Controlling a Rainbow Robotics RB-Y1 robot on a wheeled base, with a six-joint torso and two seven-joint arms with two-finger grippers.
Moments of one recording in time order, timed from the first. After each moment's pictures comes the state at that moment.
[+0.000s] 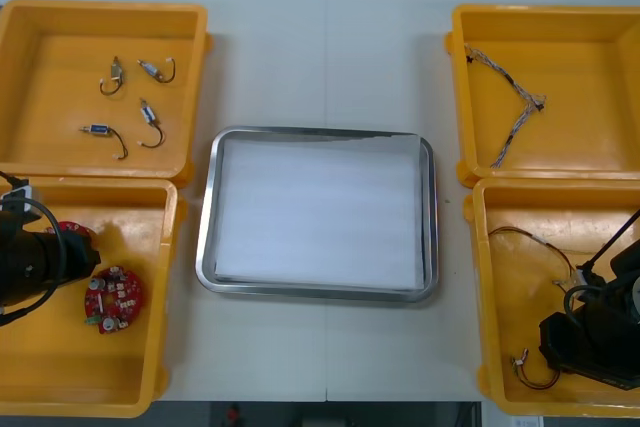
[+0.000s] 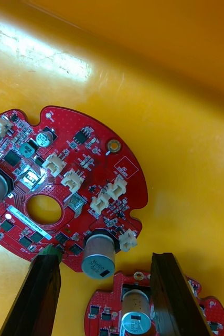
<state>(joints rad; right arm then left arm) 0.10 -0.79 0.12 -1.97 -0.82 1.62 0.94 0.05 1.22 -0.32 -2.08 0.71 0.99 -0.48</state>
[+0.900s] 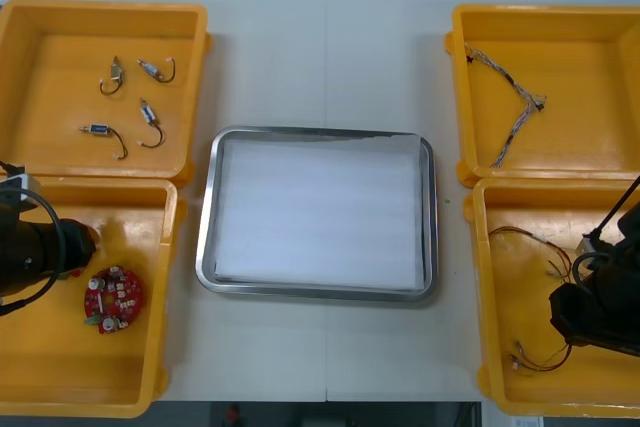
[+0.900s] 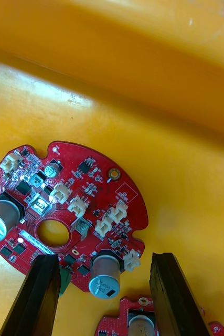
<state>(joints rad) -0.02 -0.79 0.06 -2.02 -0.84 1.82 0.94 0.04 1.22 -0.32 -2.07 0.65 0.99 -0.48</state>
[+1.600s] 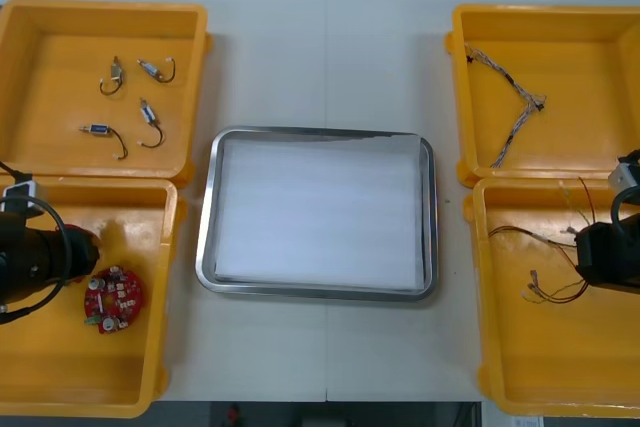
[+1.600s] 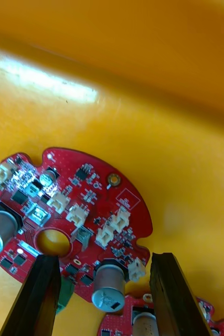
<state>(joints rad) -0.07 -0.79 -0.14 -2.31 -0.87 1.91 0.94 0.03 1.22 -0.36 -2.07 0.61 0.99 -0.48</state>
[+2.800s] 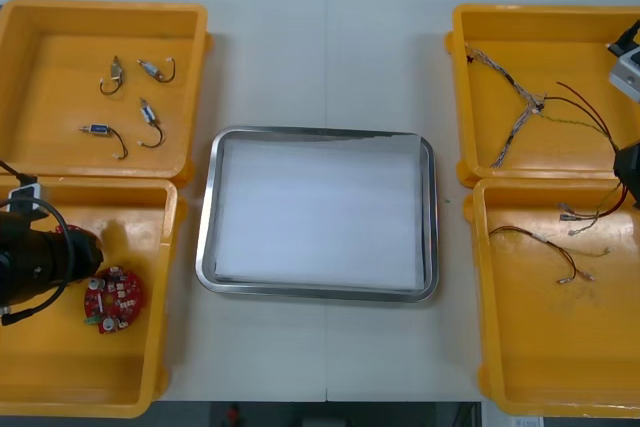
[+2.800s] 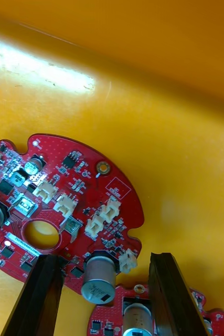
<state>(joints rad) -0.37 -1.03 -0.14 -2.36 -1.07 1.91 1.35 0.03 1.21 -0.36 -2.07 0.65 1.00 -0.49</state>
